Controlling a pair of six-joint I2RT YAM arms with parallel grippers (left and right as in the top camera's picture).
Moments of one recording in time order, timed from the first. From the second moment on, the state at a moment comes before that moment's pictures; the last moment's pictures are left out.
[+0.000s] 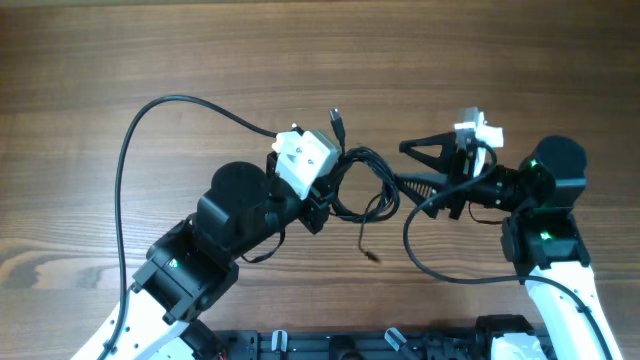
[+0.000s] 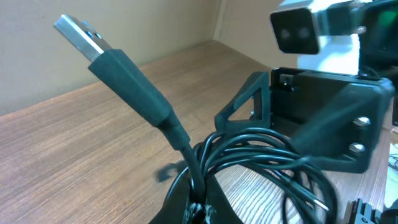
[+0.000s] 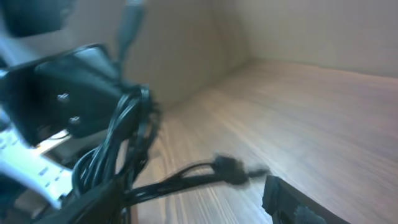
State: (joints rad) left arm -0.71 0.96 0.93 -0.26 0.17 -0.10; right arm 0.03 0.99 0.63 0.19 -1.25 0.25
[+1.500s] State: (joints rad) left arm -0.71 1.00 0.93 -0.32 0.30 -0.21; right arm 0.03 0.99 0.63 0.05 -1.01 0.29
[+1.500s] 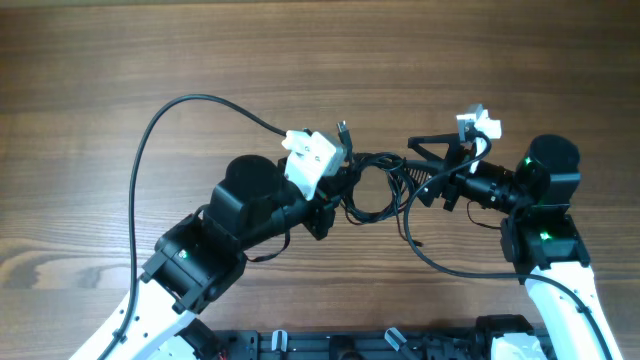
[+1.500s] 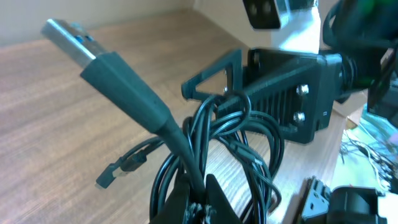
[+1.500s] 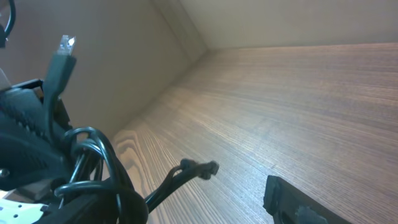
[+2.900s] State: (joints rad) left arm -0.71 0.88 0.93 -0.37 0.17 -0.22; right arm 0.04 0.99 0.63 -0.18 -0.46 0.47
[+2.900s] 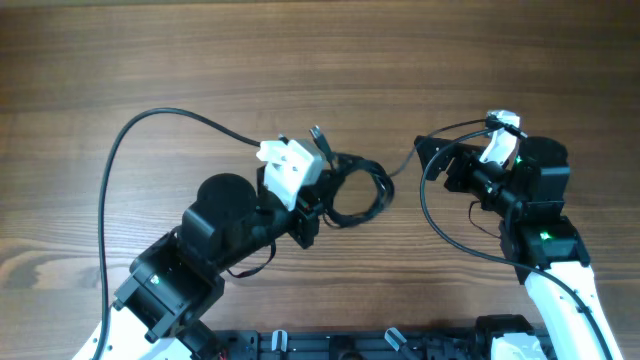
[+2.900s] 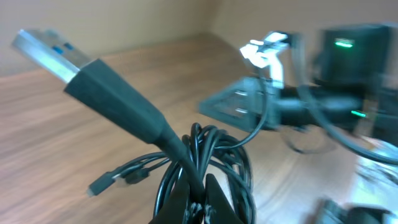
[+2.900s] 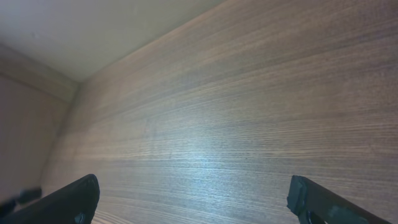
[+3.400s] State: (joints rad) left arm -0.72 0.88 0.93 -0.40 -0.47 -0.28; right arm -0.06 0.86 0.63 -0.37 -0.33 0.41
